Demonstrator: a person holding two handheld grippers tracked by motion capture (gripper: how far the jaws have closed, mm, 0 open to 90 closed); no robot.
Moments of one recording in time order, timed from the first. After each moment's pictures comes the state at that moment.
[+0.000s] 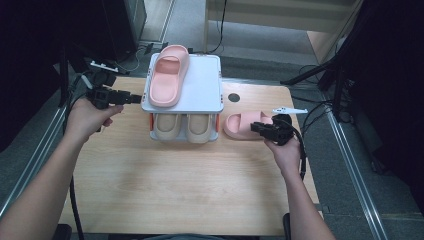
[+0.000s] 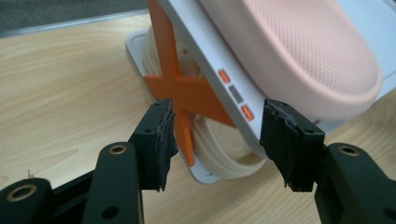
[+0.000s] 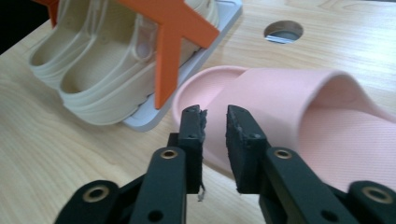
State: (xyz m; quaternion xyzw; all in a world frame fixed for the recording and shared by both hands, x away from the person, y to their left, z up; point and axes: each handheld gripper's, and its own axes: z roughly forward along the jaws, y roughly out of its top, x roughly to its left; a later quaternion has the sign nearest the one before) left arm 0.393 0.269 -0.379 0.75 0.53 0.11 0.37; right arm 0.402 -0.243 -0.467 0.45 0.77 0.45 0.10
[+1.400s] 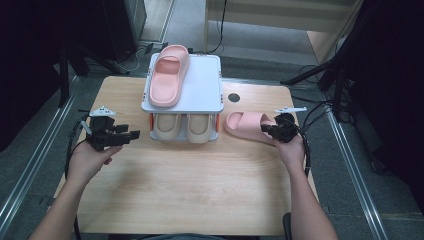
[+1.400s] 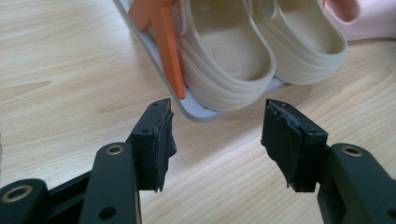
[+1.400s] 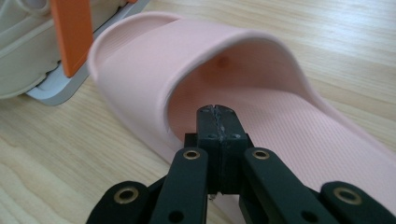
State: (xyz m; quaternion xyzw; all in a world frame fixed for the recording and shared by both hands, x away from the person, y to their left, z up) left arm 0.317 0.269 -0.452 0.75 0.52 0.13 0.39; right arm 0.430 -0.265 -0.495 0.48 0.79 0.36 0.12
